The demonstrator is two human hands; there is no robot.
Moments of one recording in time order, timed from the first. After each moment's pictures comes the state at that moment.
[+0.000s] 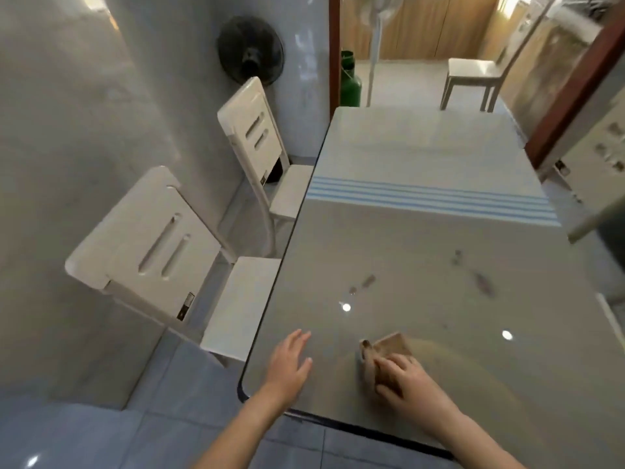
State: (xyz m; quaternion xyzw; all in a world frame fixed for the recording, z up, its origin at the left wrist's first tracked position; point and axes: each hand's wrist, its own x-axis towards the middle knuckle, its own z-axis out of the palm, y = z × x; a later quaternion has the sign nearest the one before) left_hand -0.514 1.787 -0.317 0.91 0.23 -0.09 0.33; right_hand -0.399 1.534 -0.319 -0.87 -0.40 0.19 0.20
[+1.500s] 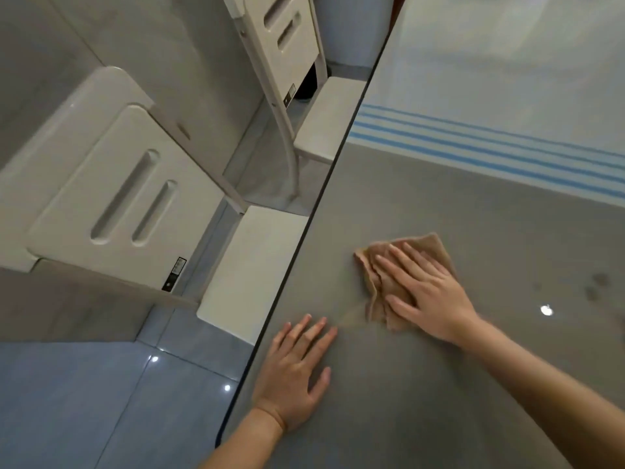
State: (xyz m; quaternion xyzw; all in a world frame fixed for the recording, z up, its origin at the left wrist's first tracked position) left_hand -0.452 1.850 -0.402 0.97 0.15 -0.02 0.21; right_hand -0.182 1.704 -0.401 -0.83 -0.55 0.08 0.09
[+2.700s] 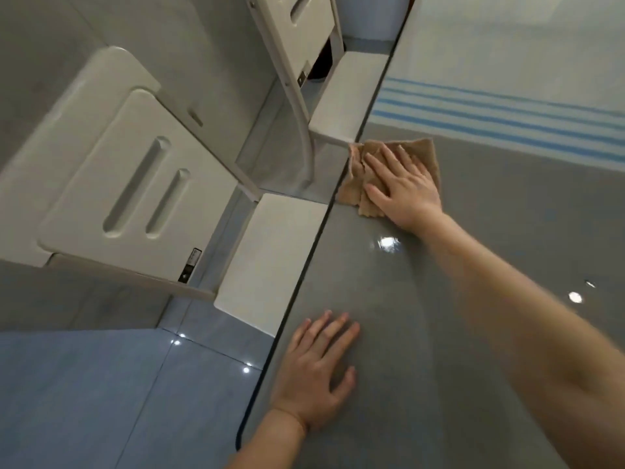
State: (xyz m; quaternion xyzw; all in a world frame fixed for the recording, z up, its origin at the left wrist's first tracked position) left_hand -0.451 1.848 -0.400 0.96 0.15 -0.01 0.23; right_hand -0.117 1.854 -0.402 -0.89 -0.43 0.10 0.11
